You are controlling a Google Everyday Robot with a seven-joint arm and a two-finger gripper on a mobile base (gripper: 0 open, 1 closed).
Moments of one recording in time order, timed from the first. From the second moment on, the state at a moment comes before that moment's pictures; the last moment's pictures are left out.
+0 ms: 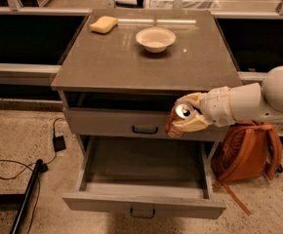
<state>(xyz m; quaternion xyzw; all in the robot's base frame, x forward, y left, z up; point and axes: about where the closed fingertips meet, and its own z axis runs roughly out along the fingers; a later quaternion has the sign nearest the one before) 0.542 -0.119 0.785 -0.59 0.66 0.19 0.43</state>
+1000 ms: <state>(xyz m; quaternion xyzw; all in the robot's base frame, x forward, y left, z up) 0.529 -0.112 0.627 -0.60 0.67 0.19 0.40</state>
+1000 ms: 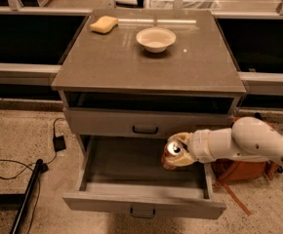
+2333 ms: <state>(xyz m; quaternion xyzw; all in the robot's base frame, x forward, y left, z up) 0.566 -0.102 0.511 -0.57 0.70 0.20 0.39</state>
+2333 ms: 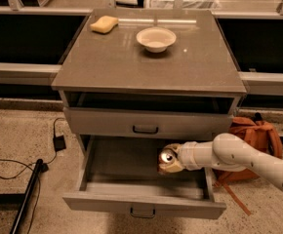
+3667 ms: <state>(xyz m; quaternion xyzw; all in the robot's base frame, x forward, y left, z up) 0.547 -0.096 0.469 -0.58 0.68 0.25 0.38</state>
